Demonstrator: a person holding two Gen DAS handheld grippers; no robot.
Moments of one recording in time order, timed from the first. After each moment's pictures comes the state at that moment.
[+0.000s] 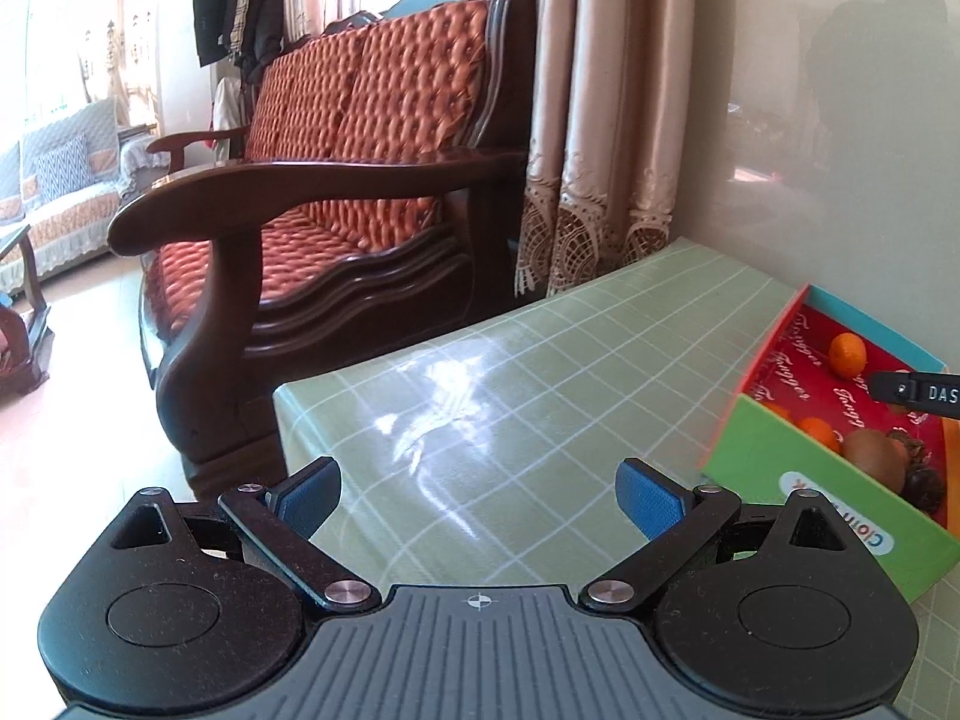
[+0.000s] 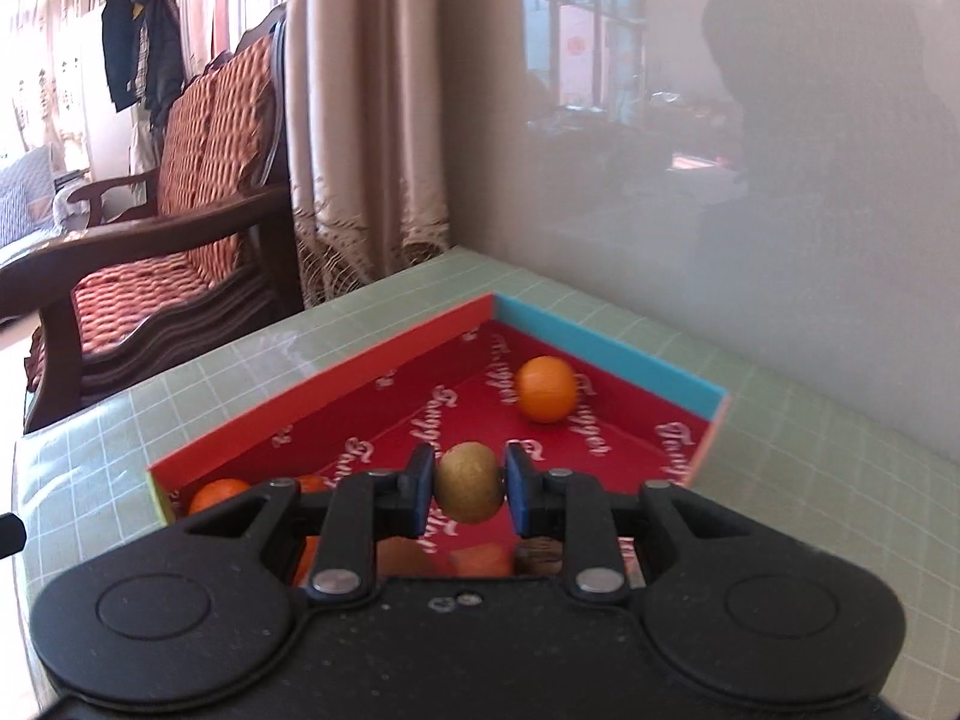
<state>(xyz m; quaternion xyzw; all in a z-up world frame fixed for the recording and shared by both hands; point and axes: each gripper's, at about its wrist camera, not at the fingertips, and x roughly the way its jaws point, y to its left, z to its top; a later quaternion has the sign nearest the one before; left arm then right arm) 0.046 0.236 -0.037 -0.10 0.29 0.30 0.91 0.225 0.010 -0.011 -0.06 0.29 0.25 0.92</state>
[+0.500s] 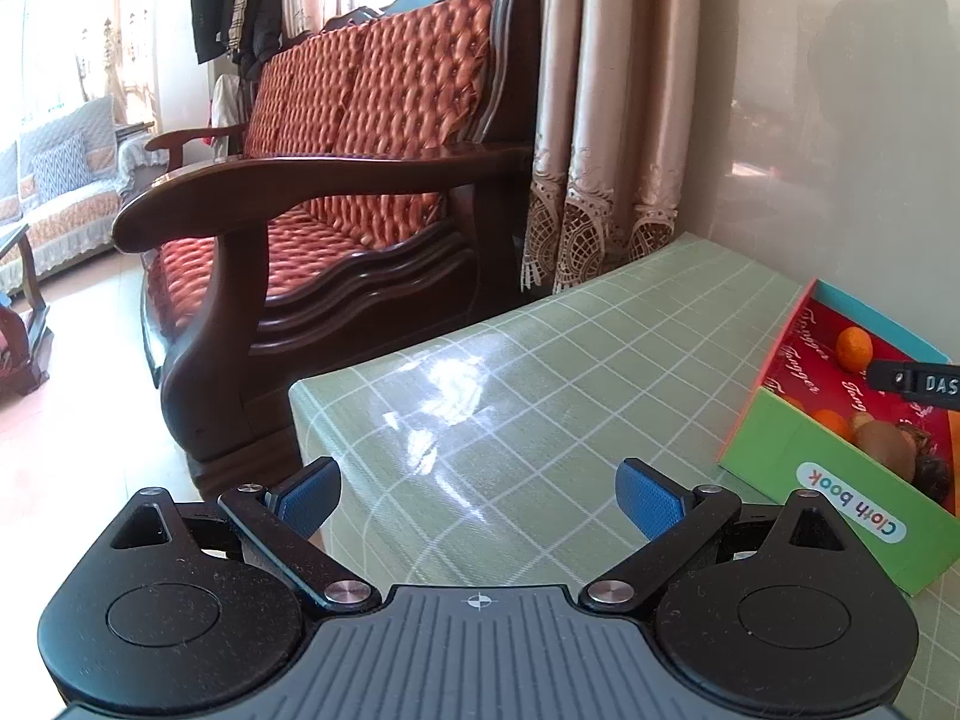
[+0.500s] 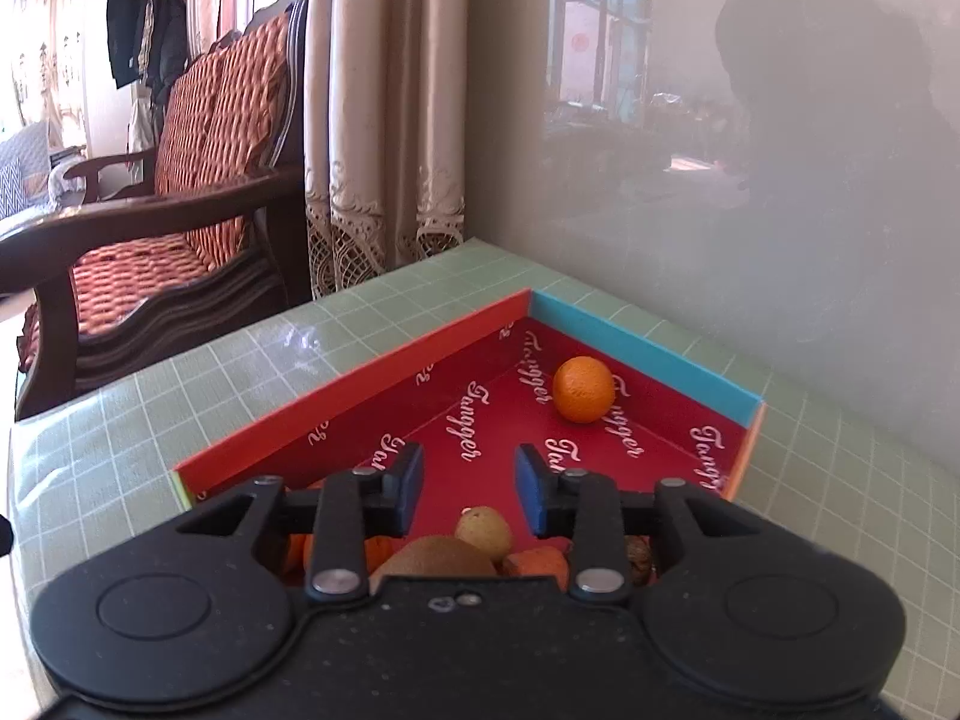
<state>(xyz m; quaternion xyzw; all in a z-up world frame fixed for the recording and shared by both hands) 0.039 0.241 -0.037 -0.09 0.29 0.29 0.91 0.206 0.024 -0.007 -0.08 0.29 0.24 0.92</state>
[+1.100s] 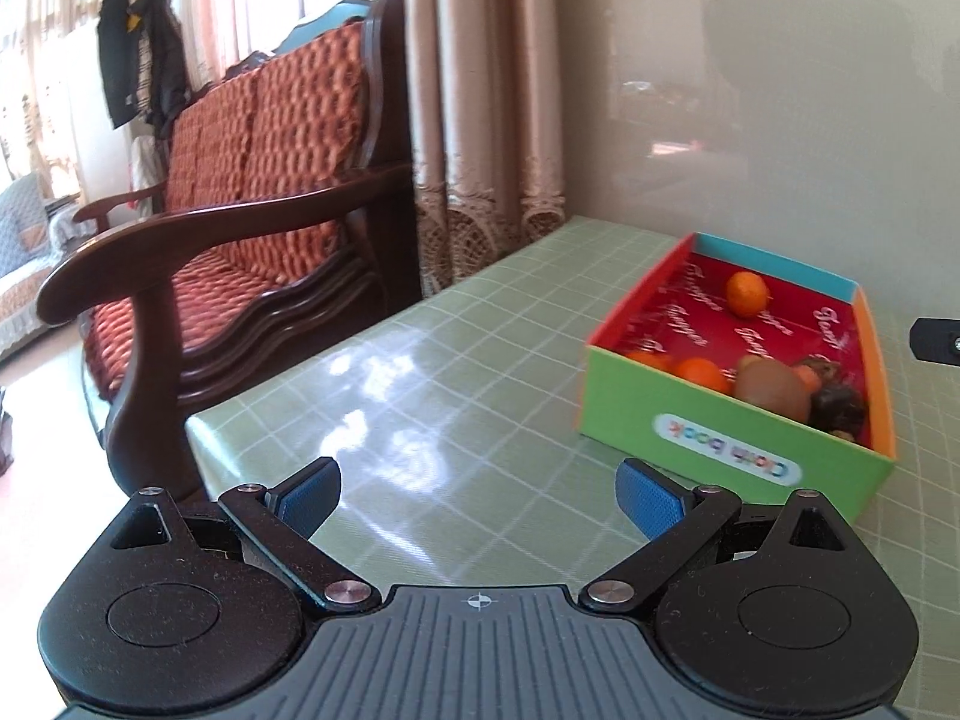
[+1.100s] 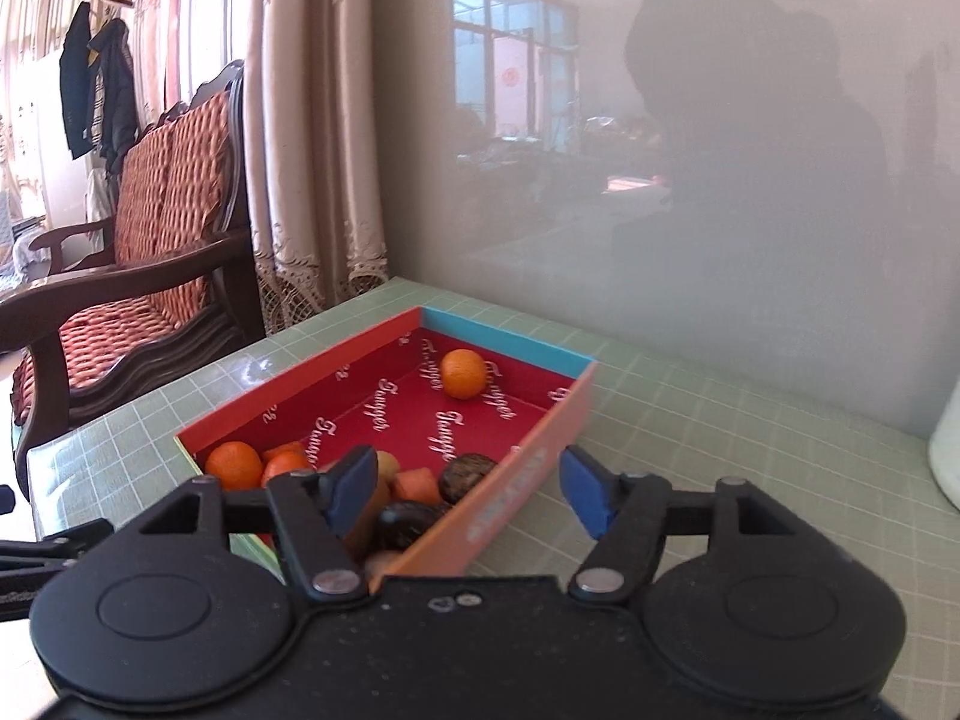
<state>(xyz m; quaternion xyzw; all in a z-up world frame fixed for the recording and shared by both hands) 0.057 0.170 -0.035 -0.02 0.29 0.22 0.93 0.148 -0.059 0.012 -0.03 0.26 0.18 0.95</state>
